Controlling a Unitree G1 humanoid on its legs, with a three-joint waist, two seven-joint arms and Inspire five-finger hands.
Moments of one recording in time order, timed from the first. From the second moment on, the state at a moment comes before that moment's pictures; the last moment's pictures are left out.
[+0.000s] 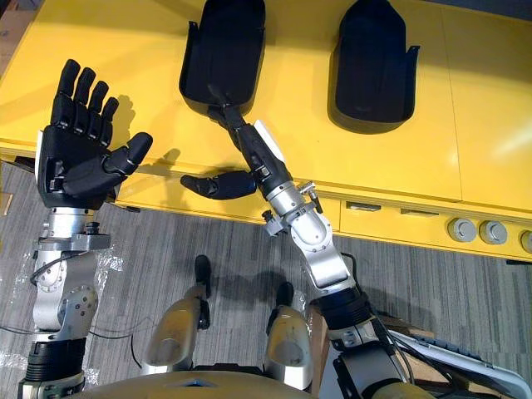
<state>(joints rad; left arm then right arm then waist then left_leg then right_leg) -0.03 0.21 0.13 -0.29 -0.55 -0.24 -0.13 -0.35 -0.26 0.24 -0.04 0.08 -0.19 0.19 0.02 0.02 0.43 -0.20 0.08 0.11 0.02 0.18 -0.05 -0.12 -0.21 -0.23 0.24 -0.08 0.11</state>
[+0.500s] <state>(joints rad) 0.00 0.21 0.14 -0.29 -0.54 -0.24 -0.16 -0.26 -0.26 0.22 -0.15 0.09 -0.20 0.27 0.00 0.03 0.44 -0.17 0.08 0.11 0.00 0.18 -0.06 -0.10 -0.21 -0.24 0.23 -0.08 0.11</state>
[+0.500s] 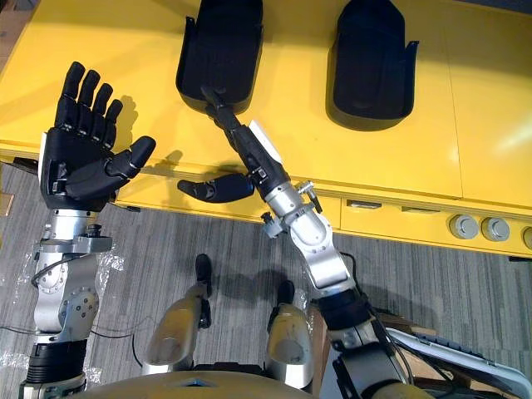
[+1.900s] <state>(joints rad) 0.25 0.11 -0.27 -0.39 -0.61 -0.31 0.05 0.42 -0.09 -0.02 -0.40 0.14 -0.20 -0.23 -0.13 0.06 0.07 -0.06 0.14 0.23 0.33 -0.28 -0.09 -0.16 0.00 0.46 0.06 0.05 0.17</state>
